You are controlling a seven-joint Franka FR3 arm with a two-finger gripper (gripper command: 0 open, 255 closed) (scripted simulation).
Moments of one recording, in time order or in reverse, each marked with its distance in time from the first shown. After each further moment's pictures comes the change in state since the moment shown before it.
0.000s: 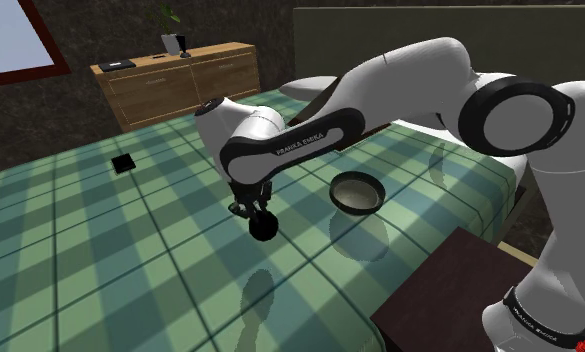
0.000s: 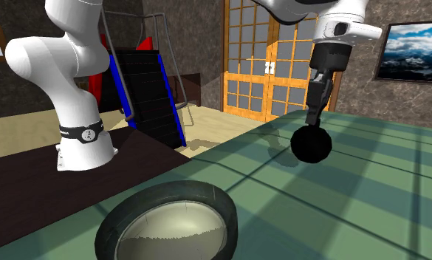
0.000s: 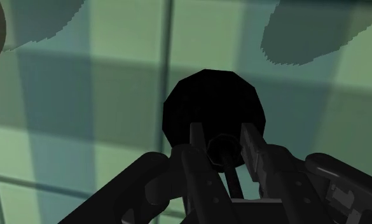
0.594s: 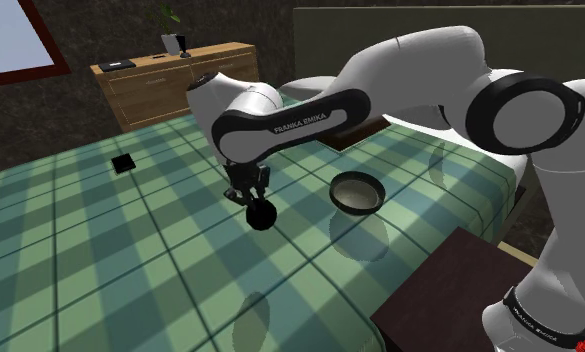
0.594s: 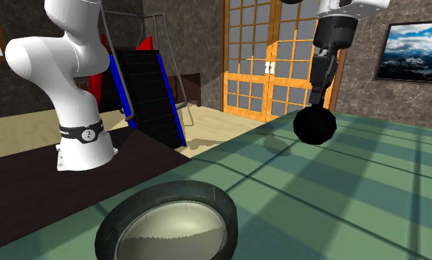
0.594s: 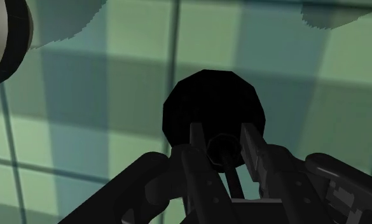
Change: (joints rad) arm 0.008 -0.025 0.007 0.085 0.014 -0.106 -0.020
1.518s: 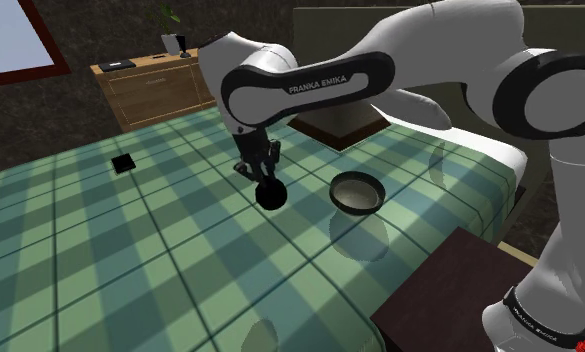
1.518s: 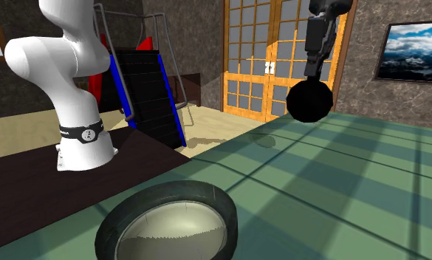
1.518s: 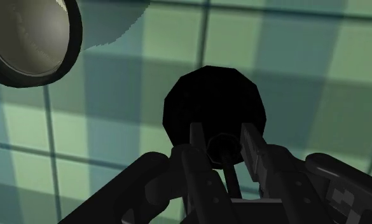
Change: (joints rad) arm -0.055 -0.113 0.005 -0.014 0.033 -0.086 -0.066
